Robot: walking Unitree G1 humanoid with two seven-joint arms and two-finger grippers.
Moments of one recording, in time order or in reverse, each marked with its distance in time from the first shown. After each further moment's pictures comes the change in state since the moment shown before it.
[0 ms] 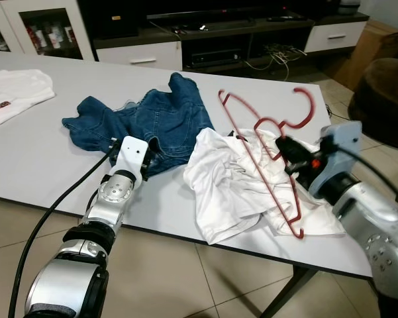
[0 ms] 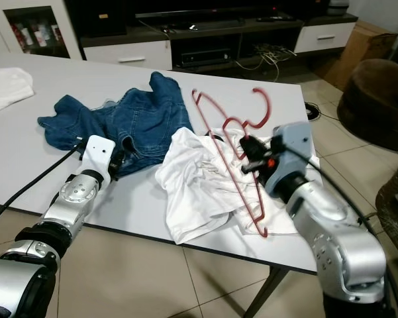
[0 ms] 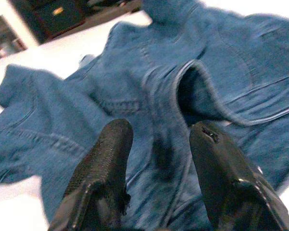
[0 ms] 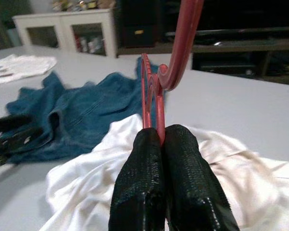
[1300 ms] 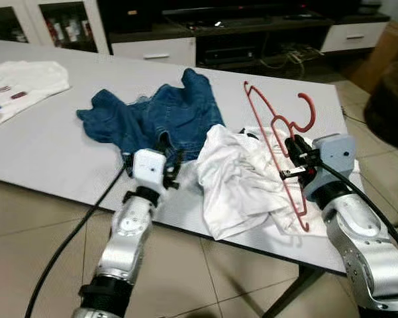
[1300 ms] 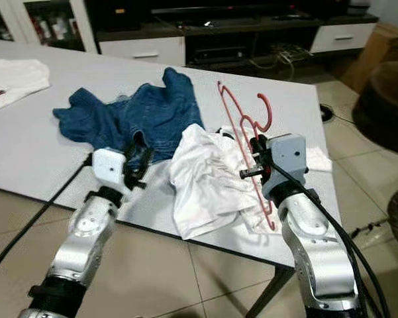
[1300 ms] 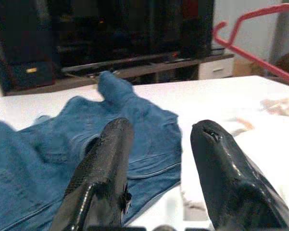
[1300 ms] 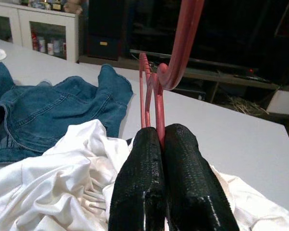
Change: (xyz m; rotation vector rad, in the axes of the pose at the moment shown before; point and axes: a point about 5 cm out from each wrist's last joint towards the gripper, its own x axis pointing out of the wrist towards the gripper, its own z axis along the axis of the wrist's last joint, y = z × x) left arm -0.053 -0.060 0.035 -0.216 -0.346 -0.143; right arm 0.003 -0.006 -0.017 -0.191 -0.111 -0.228
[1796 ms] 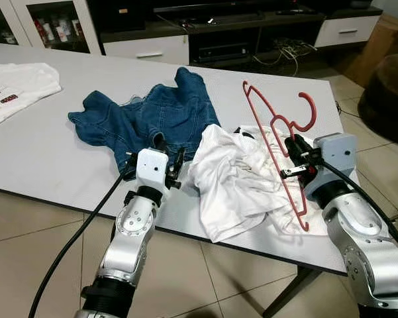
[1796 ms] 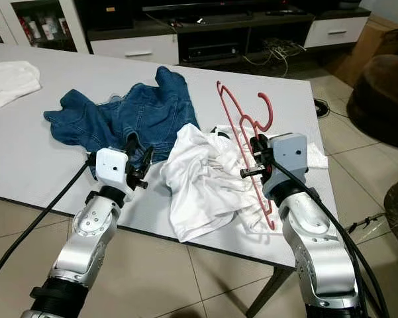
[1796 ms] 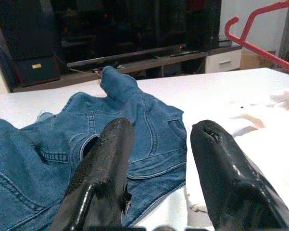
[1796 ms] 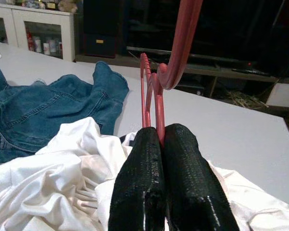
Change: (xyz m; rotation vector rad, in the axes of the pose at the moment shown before) left arm -0.001 0.000 0.001 0.022 0.023 0.052; right arm 0.001 -0.002 -0.002 0.021 0.003 0.009
